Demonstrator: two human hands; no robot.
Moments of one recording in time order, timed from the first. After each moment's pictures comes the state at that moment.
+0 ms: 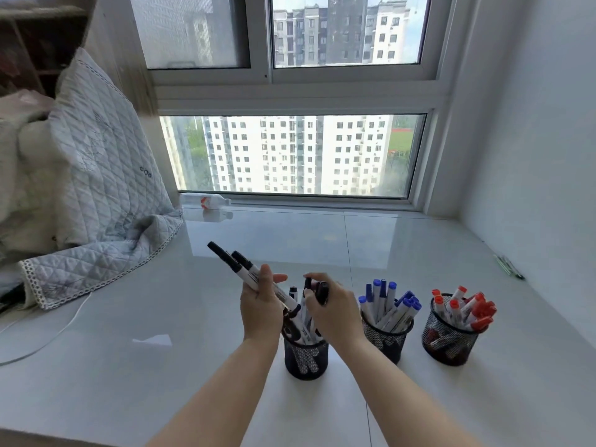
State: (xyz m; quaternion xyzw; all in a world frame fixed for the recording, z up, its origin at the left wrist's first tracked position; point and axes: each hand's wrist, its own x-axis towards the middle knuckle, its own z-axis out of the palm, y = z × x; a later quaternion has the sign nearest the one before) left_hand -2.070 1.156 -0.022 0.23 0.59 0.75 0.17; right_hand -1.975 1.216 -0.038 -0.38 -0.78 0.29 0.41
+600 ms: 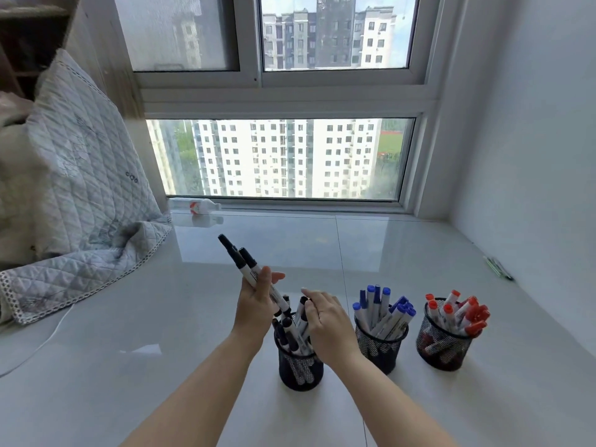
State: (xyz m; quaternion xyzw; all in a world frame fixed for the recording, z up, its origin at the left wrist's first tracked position) left_hand -2.094 1.172 -0.026 0.34 0.57 0.71 0.26; right_hand -1.973 1.217 -0.051 -0.38 -0.81 0.29 0.33
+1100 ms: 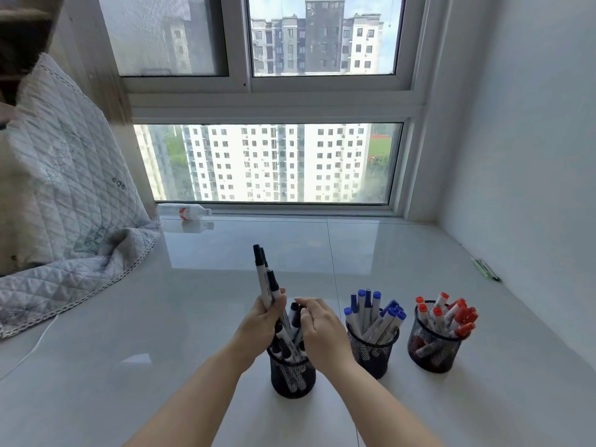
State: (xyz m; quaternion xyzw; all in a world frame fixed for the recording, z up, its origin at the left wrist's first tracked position) left_hand -2.092 1.174 -0.045 0.40 0.60 0.57 0.39; right_hand -1.970 1.218 -0.053 -0.40 -0.79 0.31 0.34
